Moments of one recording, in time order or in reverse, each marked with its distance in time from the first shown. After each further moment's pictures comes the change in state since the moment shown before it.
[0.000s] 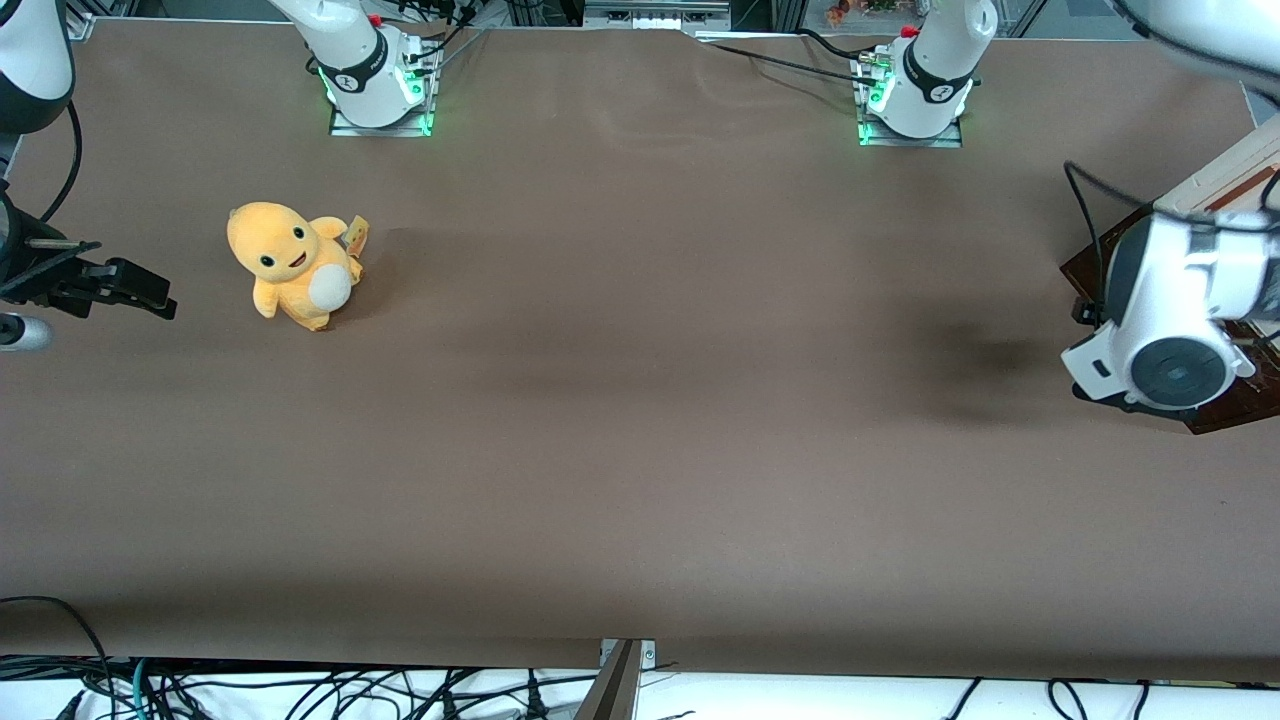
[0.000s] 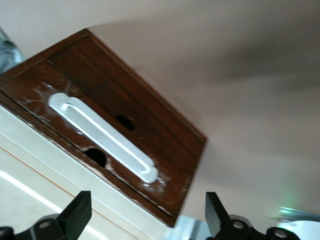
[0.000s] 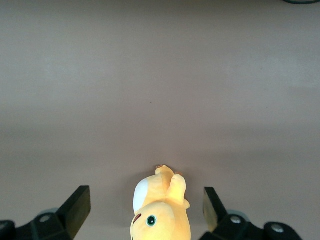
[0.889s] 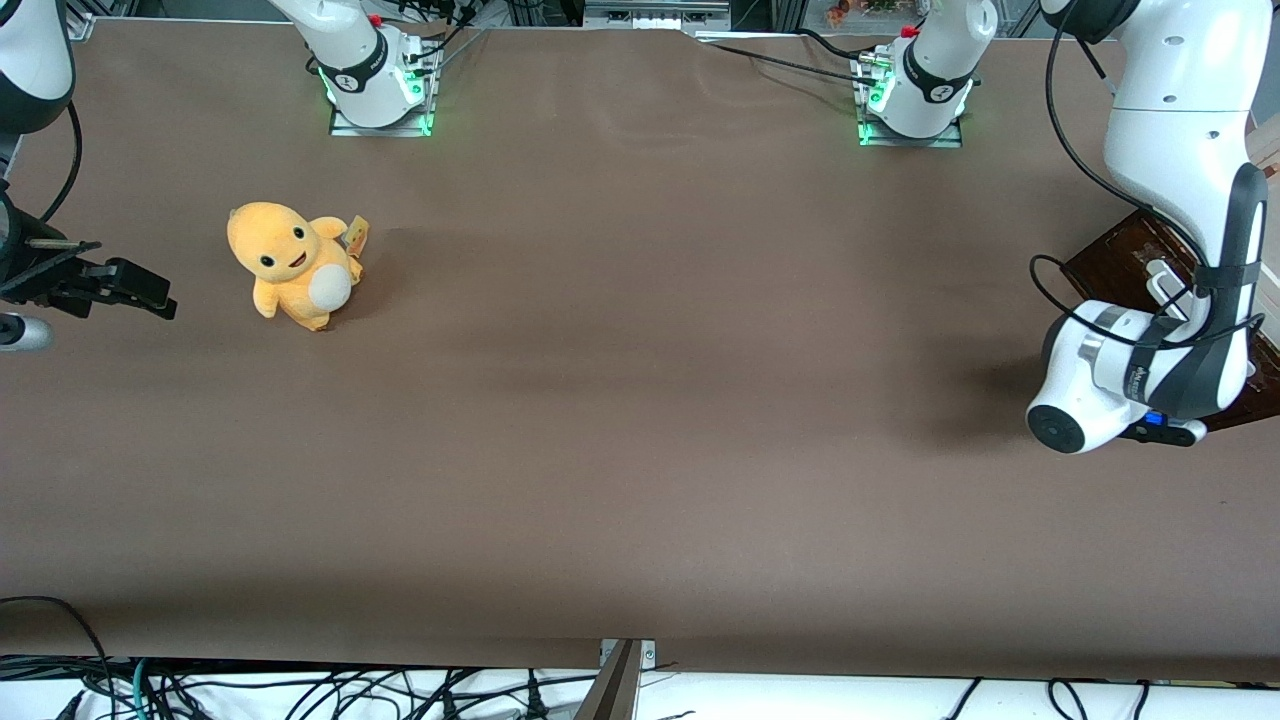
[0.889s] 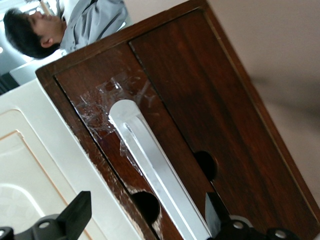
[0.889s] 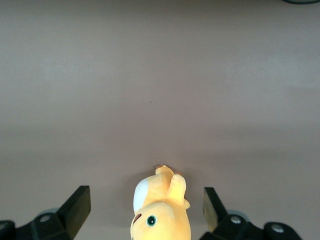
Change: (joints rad) arm 0.061 0.254 0.013 0.000 0.437 -0.009 -0.469
